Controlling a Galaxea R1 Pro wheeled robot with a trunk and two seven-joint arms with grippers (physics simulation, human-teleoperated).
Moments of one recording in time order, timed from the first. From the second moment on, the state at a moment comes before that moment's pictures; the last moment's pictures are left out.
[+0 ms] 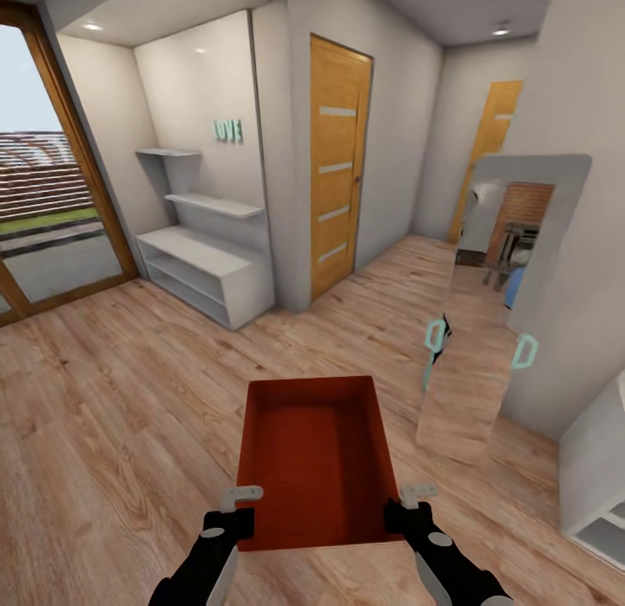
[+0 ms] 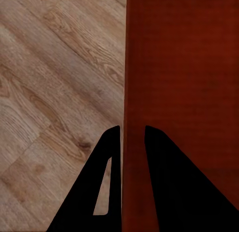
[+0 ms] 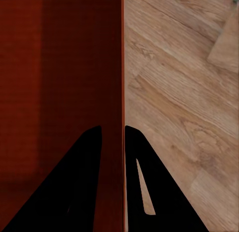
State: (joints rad) left arm -0.41 -0.17 0.07 -0.62 -0.09 0.20 0.19; right arm -0.51 0.02 0.14 -0.37 -0.10 -0.09 -0.02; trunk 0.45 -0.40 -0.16
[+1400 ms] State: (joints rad) left arm -0.41 -0.17 0.07 -0.62 -0.09 0.20 0.19; right arm -0.51 0.02 0.14 -0.37 -0.10 -0.09 -0.02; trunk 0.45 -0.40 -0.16
